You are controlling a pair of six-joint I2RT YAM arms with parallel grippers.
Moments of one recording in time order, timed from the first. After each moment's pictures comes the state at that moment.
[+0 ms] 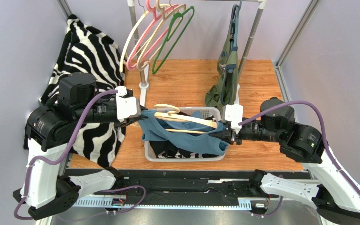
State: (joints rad) left arm -0.61 1.10 1.94 -1.33 0.61 0.71; right arm 0.92 0.87 1.41 -0.88 -0.38 -0.37
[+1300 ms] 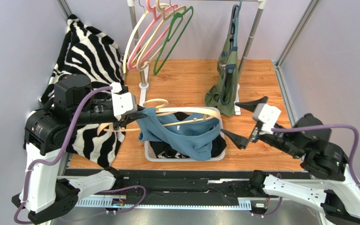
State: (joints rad) left arm -0.57 1.06 1.90 -1.27 0.63 0.60; right arm 1.02 0.69 1.33 -0.71 0.02 -0.33
